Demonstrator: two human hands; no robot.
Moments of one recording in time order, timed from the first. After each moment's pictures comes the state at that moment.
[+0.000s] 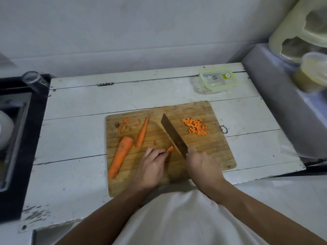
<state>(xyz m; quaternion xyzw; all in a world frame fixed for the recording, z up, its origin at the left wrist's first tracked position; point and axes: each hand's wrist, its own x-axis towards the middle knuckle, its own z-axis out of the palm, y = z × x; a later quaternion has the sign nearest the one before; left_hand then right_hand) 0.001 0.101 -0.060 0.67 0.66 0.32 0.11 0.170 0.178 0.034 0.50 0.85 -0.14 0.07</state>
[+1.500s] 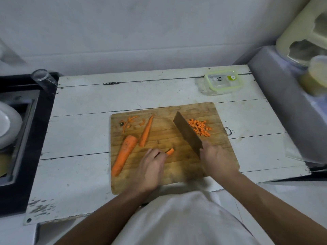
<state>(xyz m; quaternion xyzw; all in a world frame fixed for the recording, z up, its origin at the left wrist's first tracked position) 0.000 0.096 -0.057 0.62 0.72 0.29 0.12 0.191 0.215 0.034 0.52 0.84 -0.11 0.08</state>
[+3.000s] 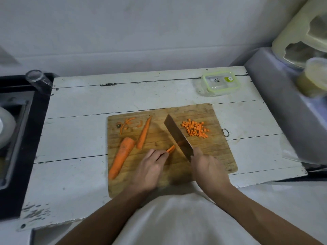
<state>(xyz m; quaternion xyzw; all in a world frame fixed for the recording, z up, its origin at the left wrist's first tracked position) -0.002 0.102 -0.055 0.69 0.68 0.22 0.08 0.178 0.183 0.042 0.50 0.86 -0.12 0.06</state>
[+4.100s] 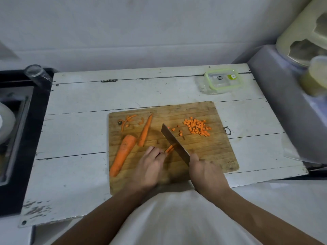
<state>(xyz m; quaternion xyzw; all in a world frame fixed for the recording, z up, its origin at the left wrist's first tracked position) -0.006 0.099 -0.050 0.68 0.68 0.25 0.09 0.175 0.166 0.037 0.47 0.87 -0.11 0.13</state>
